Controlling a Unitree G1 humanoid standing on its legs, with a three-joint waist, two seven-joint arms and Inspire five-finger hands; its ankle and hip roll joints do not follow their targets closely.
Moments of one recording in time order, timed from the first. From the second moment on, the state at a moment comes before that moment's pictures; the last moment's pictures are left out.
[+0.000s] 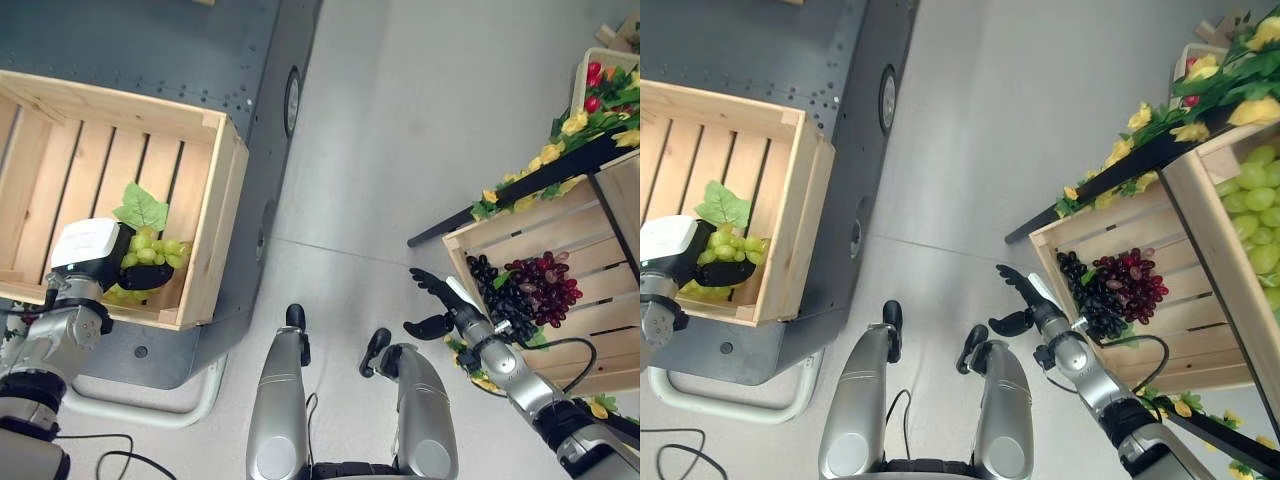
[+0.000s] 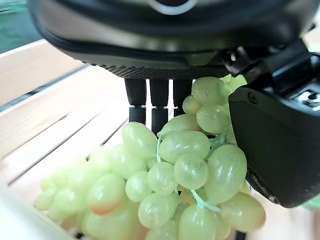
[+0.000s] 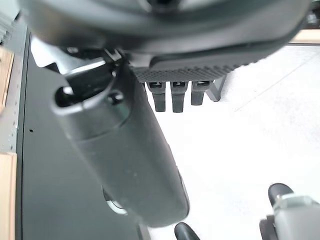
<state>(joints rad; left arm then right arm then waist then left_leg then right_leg) -0.34 1.00 -0.23 0.82 0.33 -0.22 0.38 -0.24 -0.57 0.51 0.54 0.09 -0.20 -0.10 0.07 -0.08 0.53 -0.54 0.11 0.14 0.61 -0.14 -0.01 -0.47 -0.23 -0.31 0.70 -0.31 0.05</state>
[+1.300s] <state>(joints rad) -0.31 0.80 0.06 0.28 -0.45 -0.28 0.28 -0.14 -0.51 0.36 0.26 0.10 -0.20 -0.03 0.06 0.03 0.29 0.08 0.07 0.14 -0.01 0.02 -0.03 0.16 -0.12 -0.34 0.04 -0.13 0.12</state>
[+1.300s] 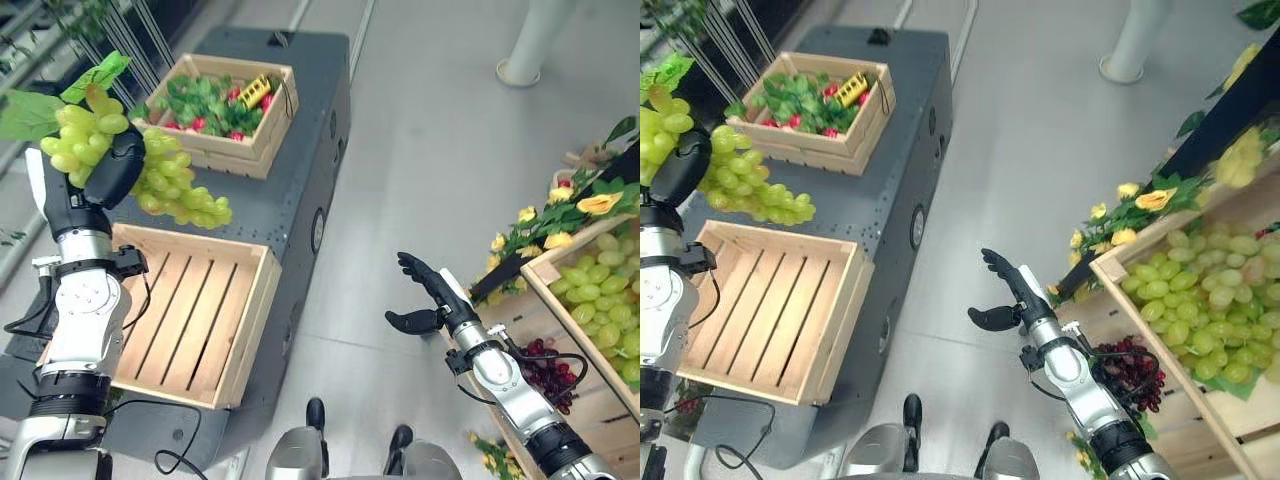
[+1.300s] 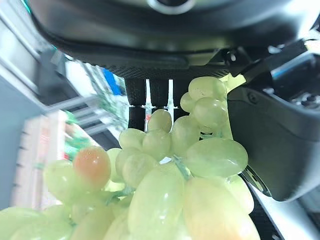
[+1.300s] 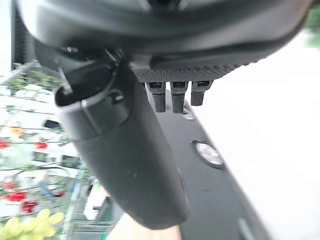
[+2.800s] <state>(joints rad) -0.74 0.67 -0.47 0.34 -0.44 -0.21 -0.04 -0.52 -0.37 0.46 0.11 0.84 0.12 0.05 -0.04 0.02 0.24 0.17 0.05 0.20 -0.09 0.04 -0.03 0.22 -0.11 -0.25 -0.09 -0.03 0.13</state>
